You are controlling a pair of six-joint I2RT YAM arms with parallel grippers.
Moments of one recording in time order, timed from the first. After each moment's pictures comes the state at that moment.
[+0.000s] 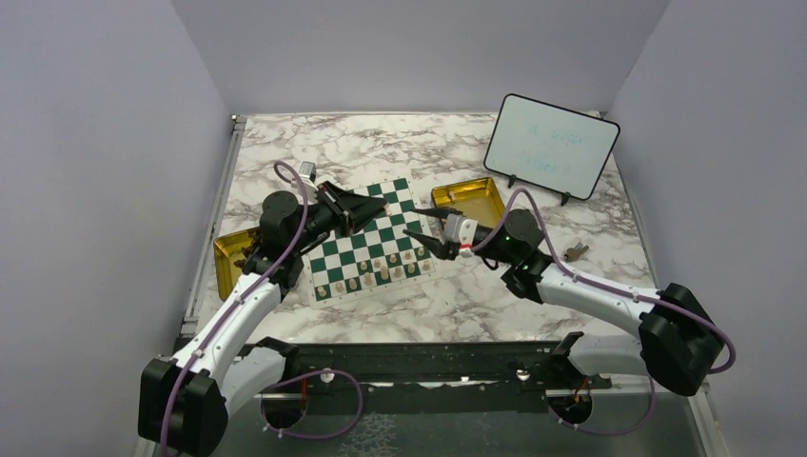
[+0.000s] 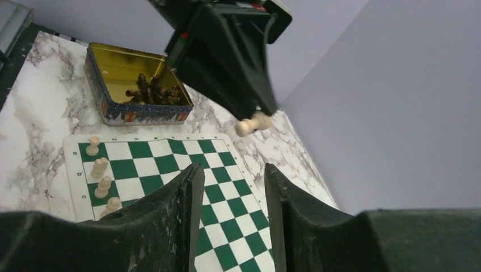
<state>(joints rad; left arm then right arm) -0.32 0.98 0.62 0.27 0.57 -1.43 0.75 1.23 0.64 0.77 -0.57 -0.49</state>
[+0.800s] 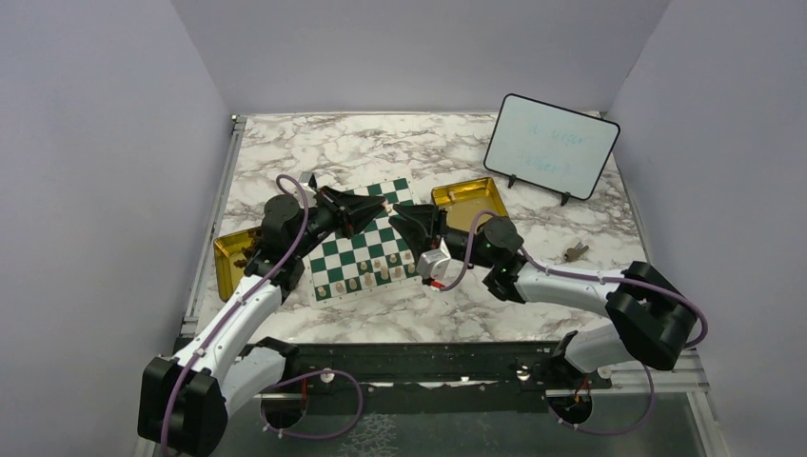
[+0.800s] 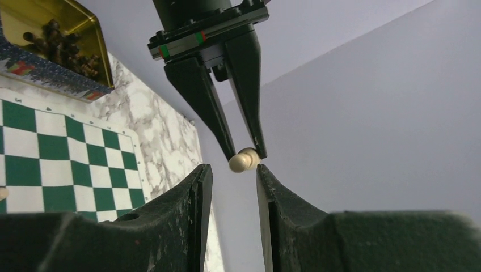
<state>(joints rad) -0.32 0.97 0.59 0.31 0.52 -1.72 0.86 1.41 0.63 0.99 -0.49 -1.07</state>
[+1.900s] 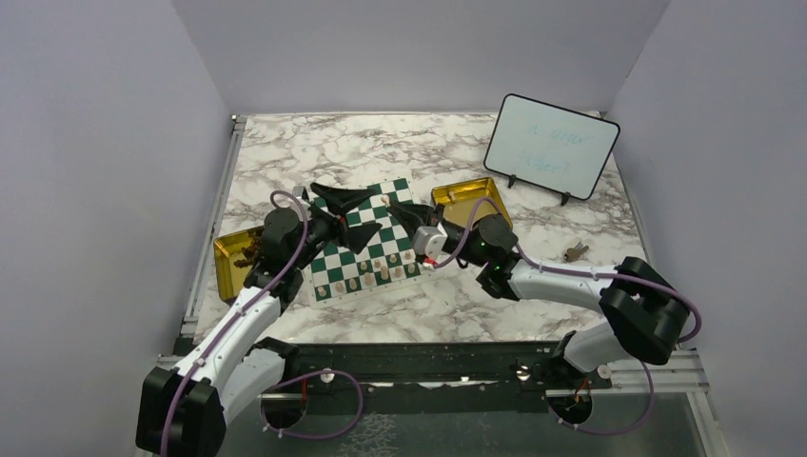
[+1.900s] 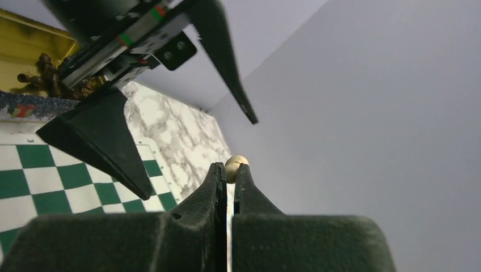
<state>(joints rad) -0.32 0.91 0.50 0.32 0.44 -1.76 0.89 1.46 0.68 1.04 -0.37 -0.88</state>
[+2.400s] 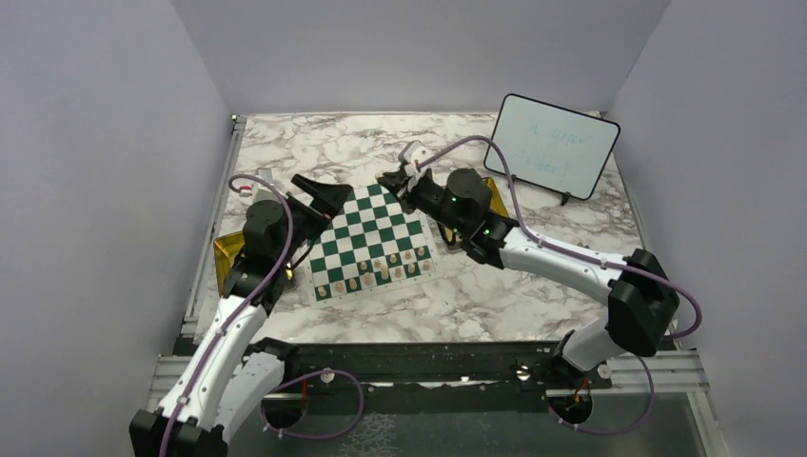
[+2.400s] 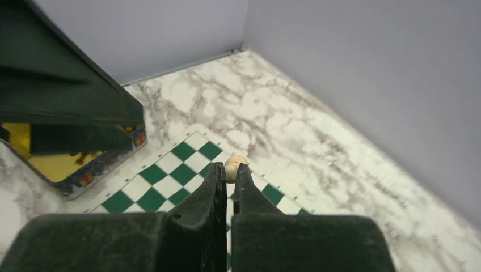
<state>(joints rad) -0.26 0.83 0.62 -0.01 0.14 -1.17 0.89 1.48 1.03 0.54 -0.03 -0.25</state>
